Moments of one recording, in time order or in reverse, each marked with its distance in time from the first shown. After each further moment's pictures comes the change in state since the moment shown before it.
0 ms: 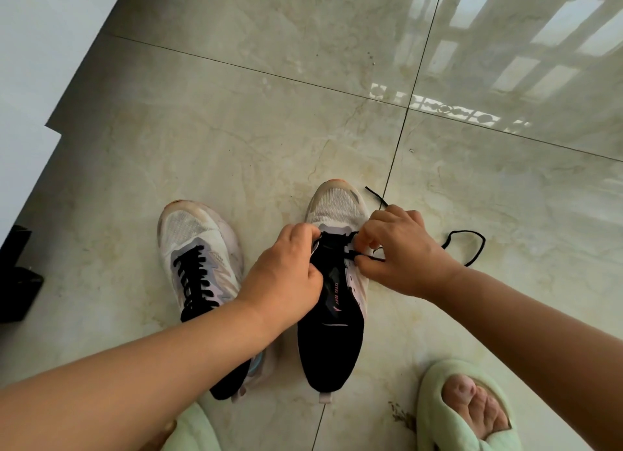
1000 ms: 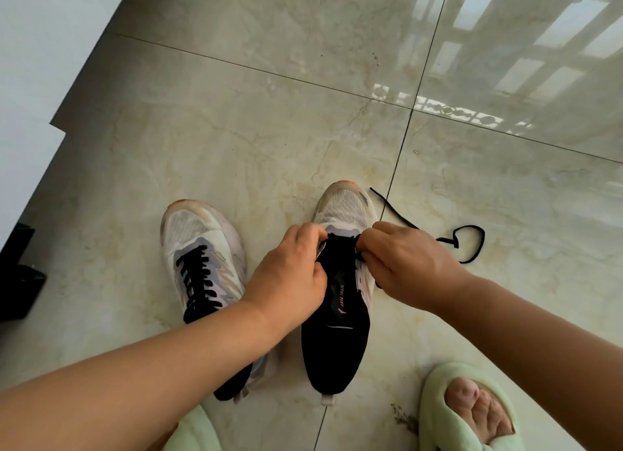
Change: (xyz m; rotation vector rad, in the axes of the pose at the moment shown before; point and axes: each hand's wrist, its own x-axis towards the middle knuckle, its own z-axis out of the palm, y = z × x) left_hand -0.001 0.003 -0.001 -0.013 0.025 0.037; right_hand -0.009 -0.011 -0.009 -0.079 -0.055 -0.114
